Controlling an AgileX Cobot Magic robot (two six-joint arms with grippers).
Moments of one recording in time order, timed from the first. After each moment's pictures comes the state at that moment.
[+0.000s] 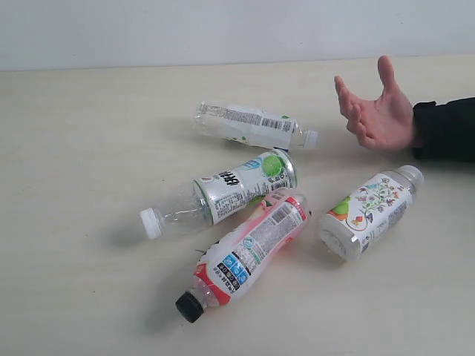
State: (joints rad) left arm -0.08 0.01 0.00 -0.03 0.04 -0.11; right arm -0.04 0.01 -0.01 0.16 -0.15 0.32
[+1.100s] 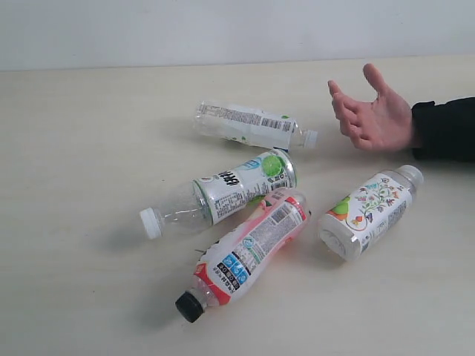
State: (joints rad) left arm -0.08 0.01 0.00 -0.03 0.04 -0.11; right arm -0.01 1.11 -0.94 0.32 1.18 -0.15
